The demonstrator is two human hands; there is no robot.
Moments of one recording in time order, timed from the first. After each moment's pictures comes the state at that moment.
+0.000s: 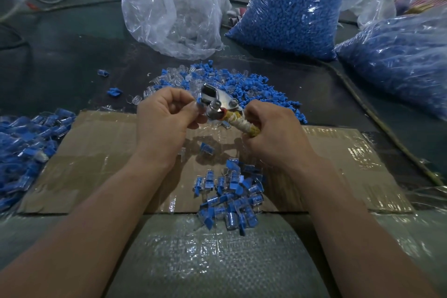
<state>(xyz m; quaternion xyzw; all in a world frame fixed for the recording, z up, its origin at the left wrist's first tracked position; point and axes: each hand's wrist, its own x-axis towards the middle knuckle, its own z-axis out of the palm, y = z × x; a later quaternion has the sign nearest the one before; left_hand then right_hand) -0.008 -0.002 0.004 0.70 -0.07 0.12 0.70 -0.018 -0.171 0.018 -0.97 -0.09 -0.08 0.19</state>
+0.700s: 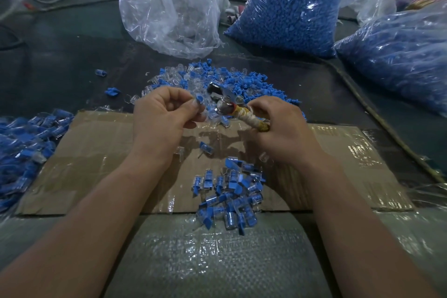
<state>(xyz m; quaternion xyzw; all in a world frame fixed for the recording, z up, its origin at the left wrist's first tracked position) -0.004 -0.001 0.003 0.69 -0.05 0.10 0.71 -0.010 -0.188 0.012 -0.97 -0.09 -0.11 0.22</state>
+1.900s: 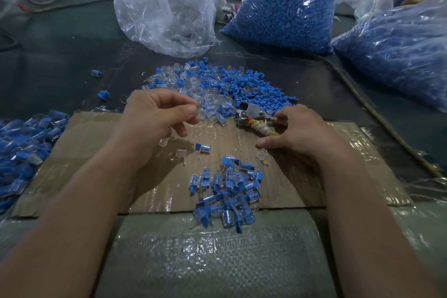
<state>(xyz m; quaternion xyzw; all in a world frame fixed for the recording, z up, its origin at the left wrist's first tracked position) -0.004 0.018 0.017 0.75 -0.09 -0.01 0.65 -0.005 -0.225 0.013 -0.98 0.08 0.06 0.15</state>
